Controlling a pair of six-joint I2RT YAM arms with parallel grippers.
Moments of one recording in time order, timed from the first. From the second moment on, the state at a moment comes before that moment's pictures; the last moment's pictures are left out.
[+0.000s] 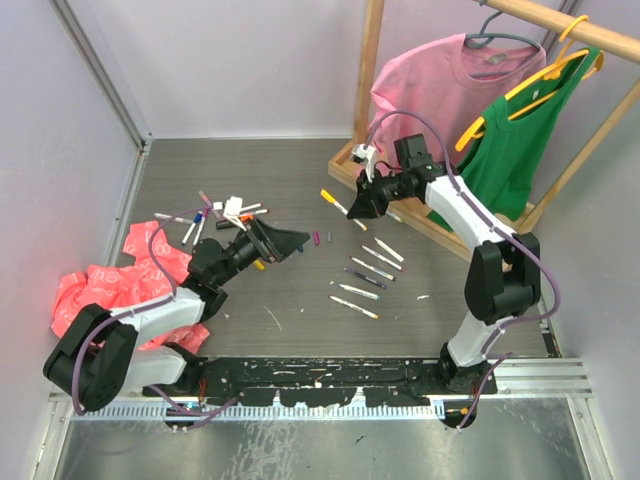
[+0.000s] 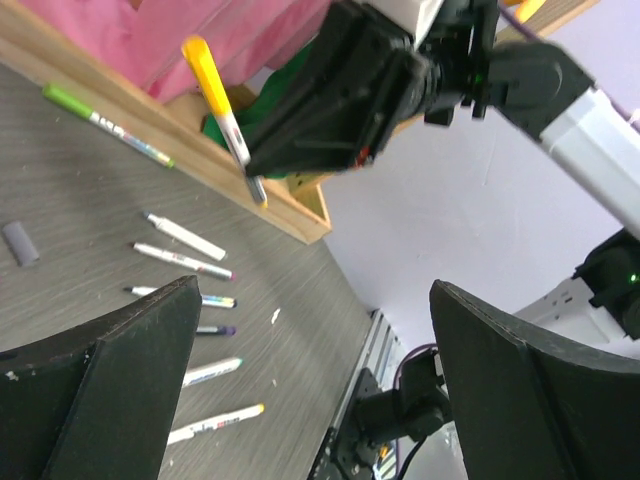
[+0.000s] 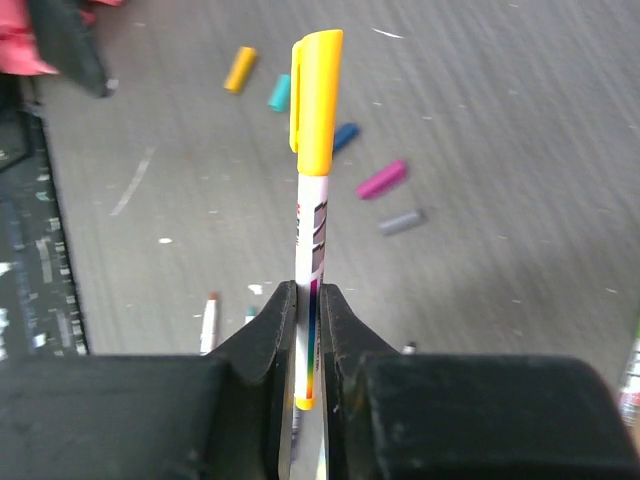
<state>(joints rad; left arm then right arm) -0.54 1.21 0.38 0.97 0.37 -0.99 0.27 1.74 1.46 -0.66 -0.85 -0.49</state>
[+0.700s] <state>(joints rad) -0.64 1.38 0.53 1.04 0.10 -0.94 0.30 1.54 1.25 -0.52 -1.10 -0.36</state>
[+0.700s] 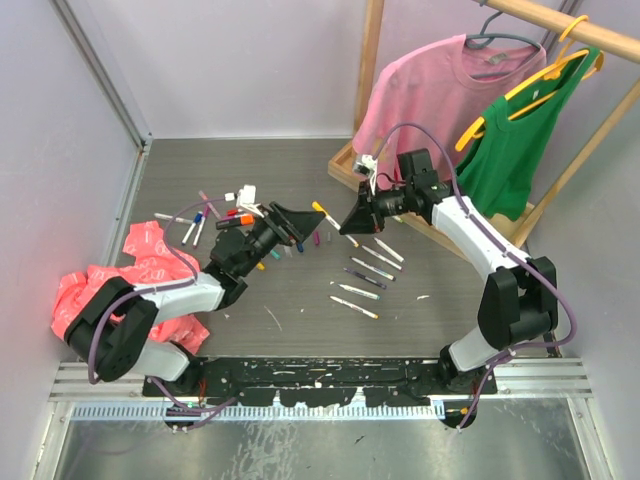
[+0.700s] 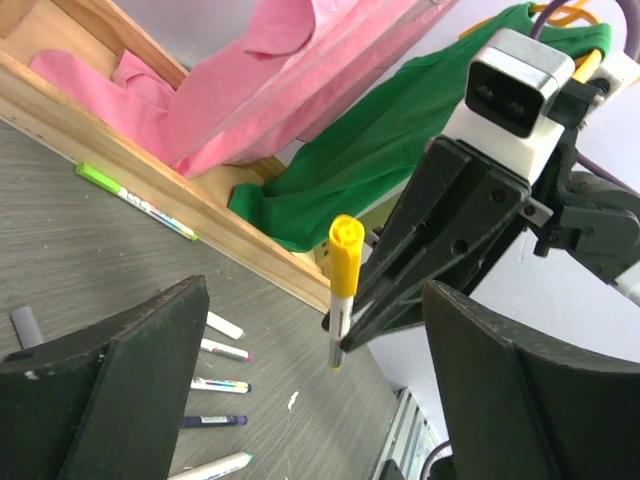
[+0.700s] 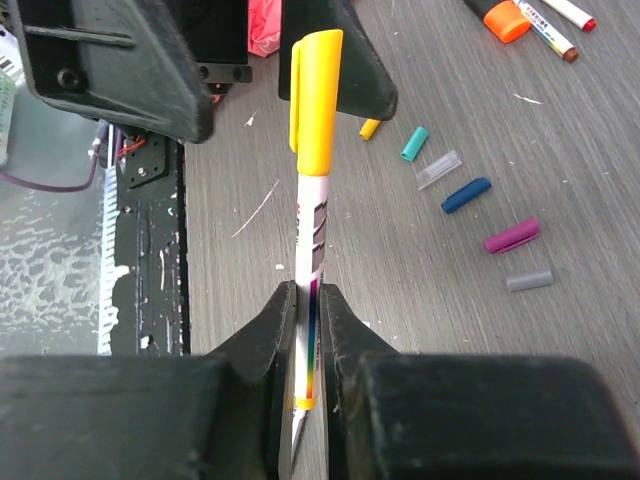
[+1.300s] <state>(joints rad) -0.67 1.45 0.59 1.04 0.02 -1.00 0.35 1.54 1.24 -0.52 -1.03 -0.36</state>
